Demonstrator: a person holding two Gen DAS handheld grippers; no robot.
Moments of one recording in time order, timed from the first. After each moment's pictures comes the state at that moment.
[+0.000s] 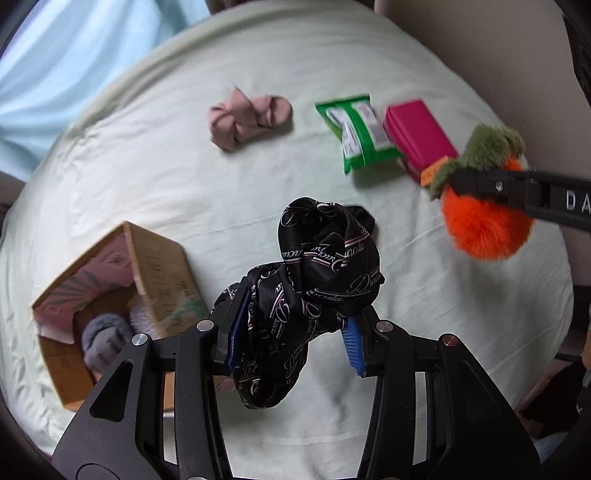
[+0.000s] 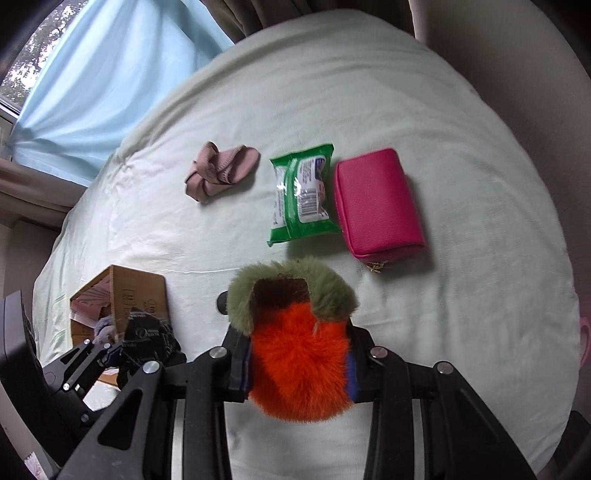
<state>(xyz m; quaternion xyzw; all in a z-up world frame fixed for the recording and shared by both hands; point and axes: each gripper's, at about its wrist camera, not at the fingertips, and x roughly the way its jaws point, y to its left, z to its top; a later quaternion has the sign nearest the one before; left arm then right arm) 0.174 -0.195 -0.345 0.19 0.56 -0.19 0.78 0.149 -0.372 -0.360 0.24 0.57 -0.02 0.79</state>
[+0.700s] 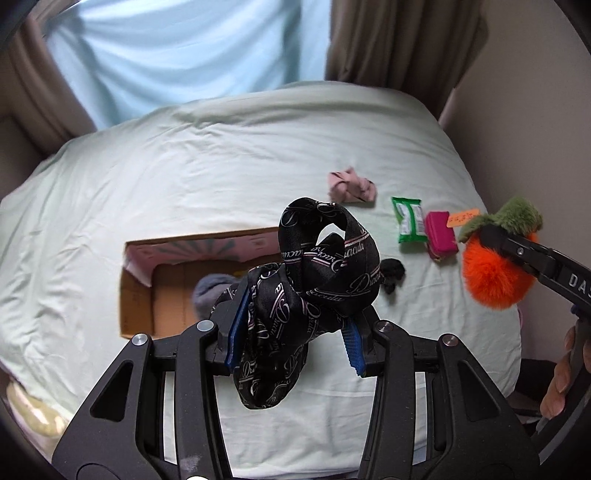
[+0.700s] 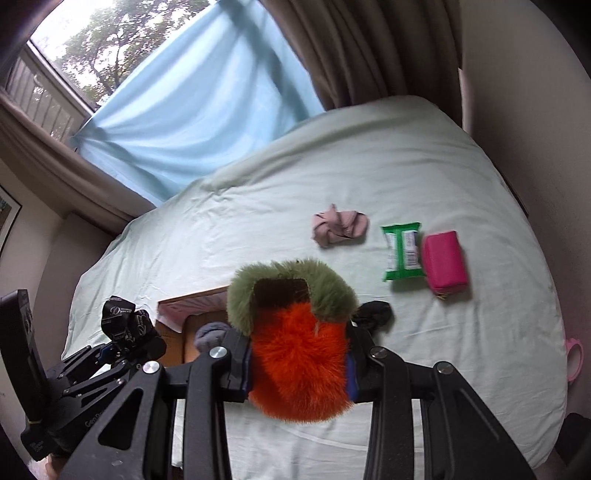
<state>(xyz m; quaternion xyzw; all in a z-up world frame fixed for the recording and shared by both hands) 0.145 -0.025 -0.185 0.05 0.51 -0.10 0.85 0.113 -0.267 -0.197 0.22 0.47 0.04 0.85</state>
